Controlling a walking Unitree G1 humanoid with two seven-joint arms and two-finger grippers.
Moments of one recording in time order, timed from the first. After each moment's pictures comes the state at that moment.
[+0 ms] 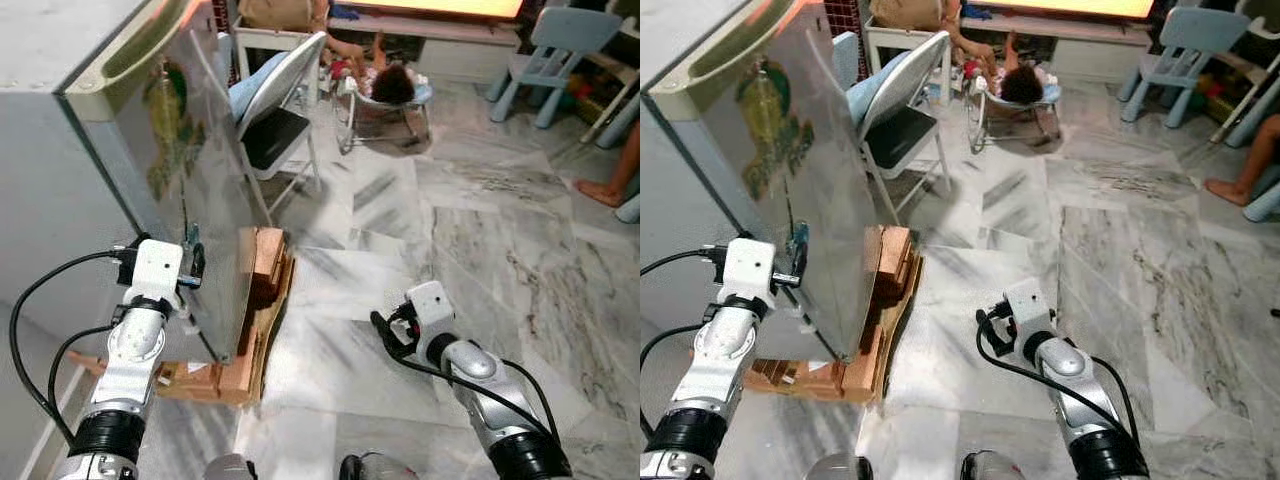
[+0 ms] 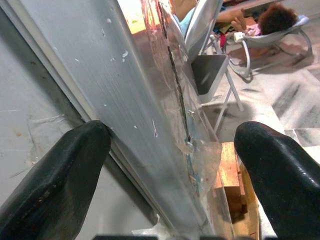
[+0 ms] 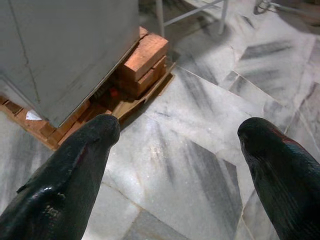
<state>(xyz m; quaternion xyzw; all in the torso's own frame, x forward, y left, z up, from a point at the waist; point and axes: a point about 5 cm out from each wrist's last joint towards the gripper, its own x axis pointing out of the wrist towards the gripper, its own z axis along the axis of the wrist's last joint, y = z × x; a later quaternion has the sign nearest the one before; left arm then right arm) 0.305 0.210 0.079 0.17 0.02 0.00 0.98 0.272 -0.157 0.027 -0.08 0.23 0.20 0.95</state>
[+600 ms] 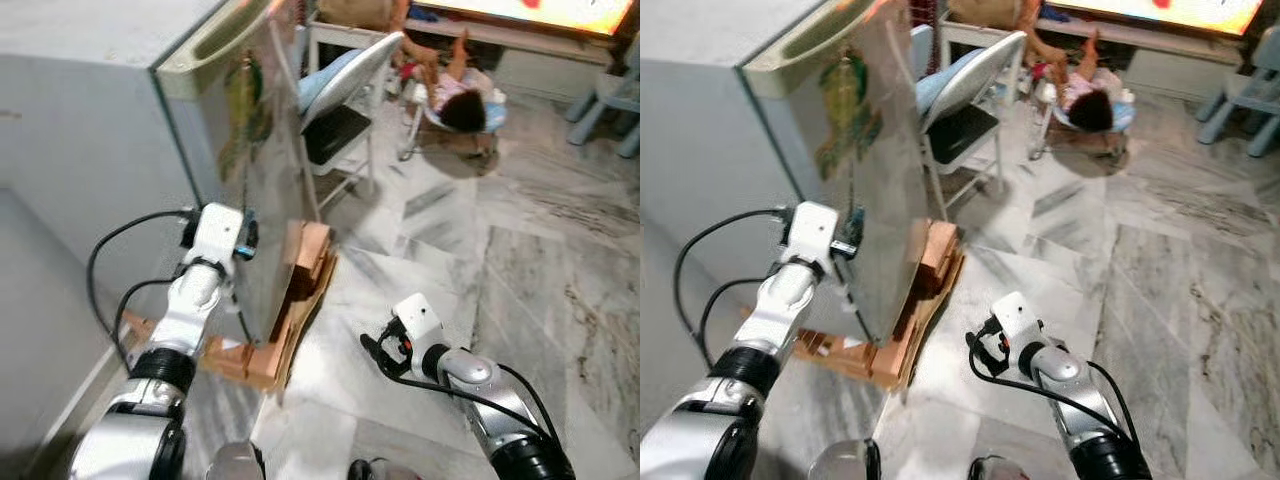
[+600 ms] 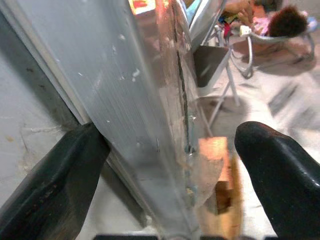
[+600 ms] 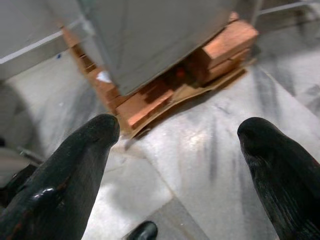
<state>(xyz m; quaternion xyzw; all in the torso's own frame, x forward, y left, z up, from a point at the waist) 0.357 0.121 0.102 0.12 0.03 -0.10 0.99 0.256 -0.152 0.016 -0.10 0.29 0.26 0.92</state>
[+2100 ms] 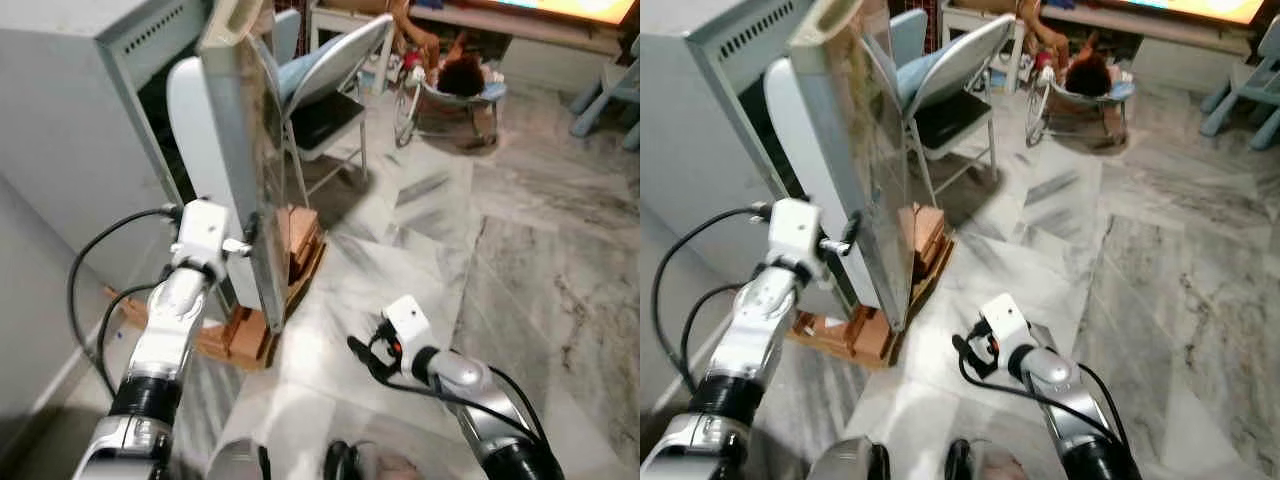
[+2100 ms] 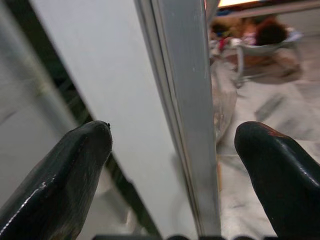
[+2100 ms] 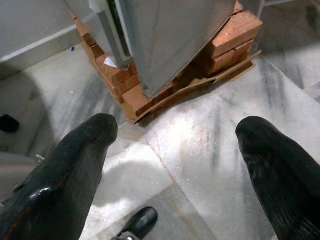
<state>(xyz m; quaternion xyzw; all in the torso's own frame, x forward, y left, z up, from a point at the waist) 0.313 0.171 0.096 0.10 0.00 -0.07 0.99 0.256 -0.145 0.020 -0.09 0.27 0.28 0.92</state>
